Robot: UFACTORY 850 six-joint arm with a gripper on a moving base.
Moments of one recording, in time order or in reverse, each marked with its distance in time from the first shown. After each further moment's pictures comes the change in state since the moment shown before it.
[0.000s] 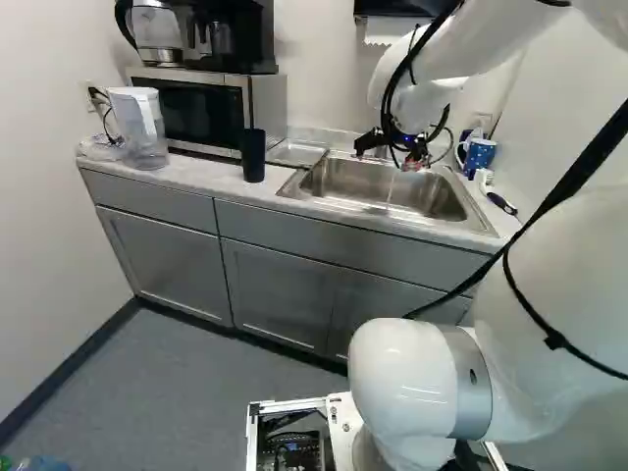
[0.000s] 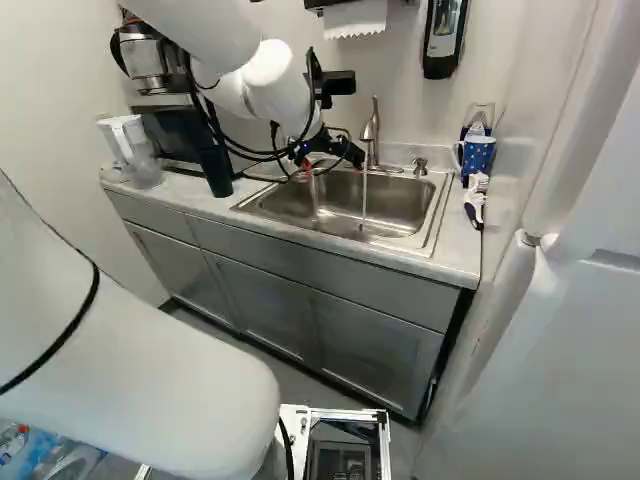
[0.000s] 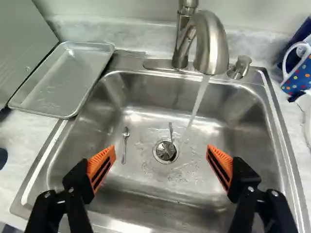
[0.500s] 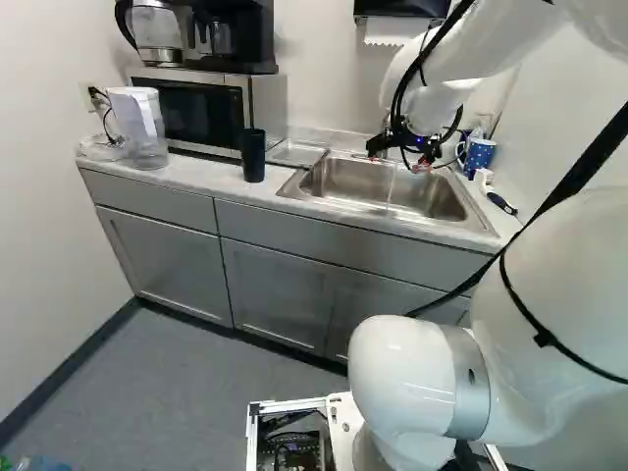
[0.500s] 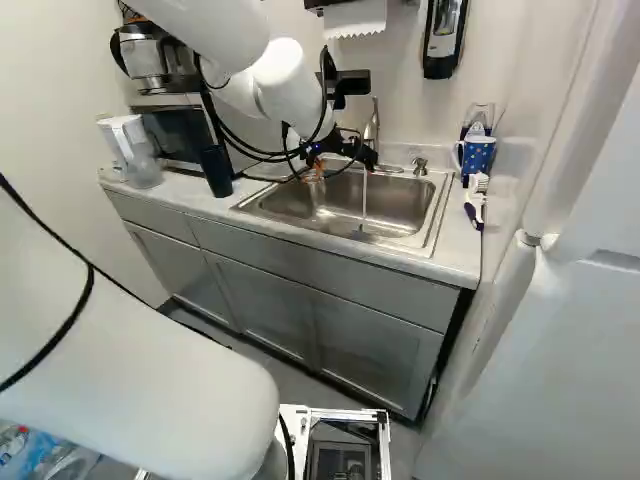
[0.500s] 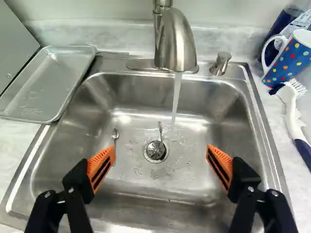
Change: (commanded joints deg) arm -4.6 0.6 0.6 0.0 0.0 0.0
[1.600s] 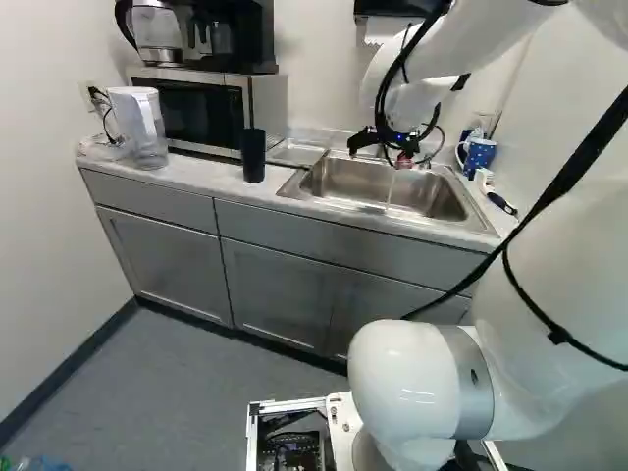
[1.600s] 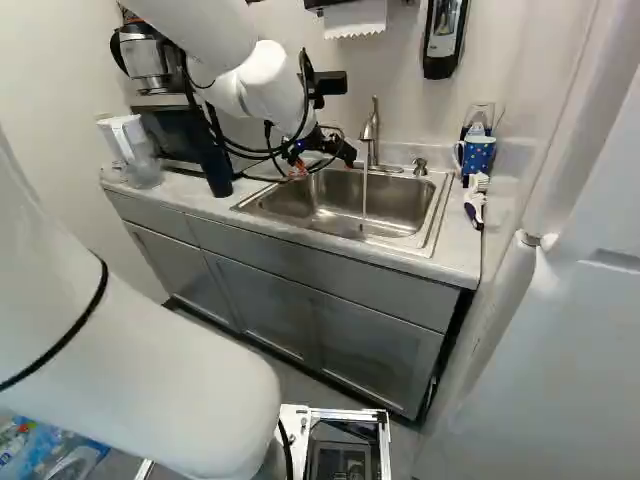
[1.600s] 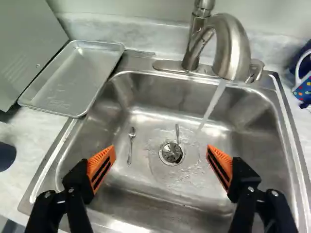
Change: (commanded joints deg) arm 5.1 -1.1 -0.9 0.0 0.0 0.0
